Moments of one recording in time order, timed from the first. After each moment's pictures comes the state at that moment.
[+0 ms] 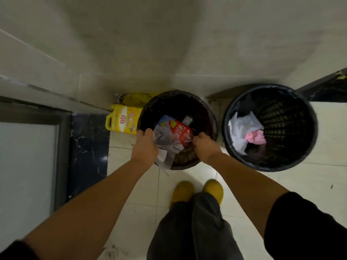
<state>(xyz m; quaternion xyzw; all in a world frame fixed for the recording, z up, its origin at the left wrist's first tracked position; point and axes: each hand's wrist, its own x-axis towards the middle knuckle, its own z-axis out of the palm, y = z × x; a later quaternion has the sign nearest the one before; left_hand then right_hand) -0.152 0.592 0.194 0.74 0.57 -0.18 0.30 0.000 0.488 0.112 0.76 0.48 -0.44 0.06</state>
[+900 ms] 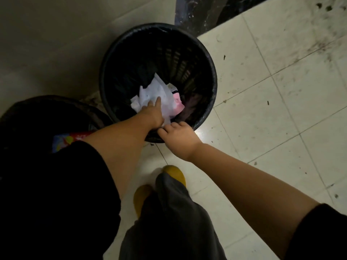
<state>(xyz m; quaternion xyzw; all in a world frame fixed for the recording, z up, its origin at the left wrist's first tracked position) 0.105 0.449 -0.009 0.84 0.20 -0.45 0.22 0.087 0.309 0.050 0.82 0.51 -0.26 -0.02</state>
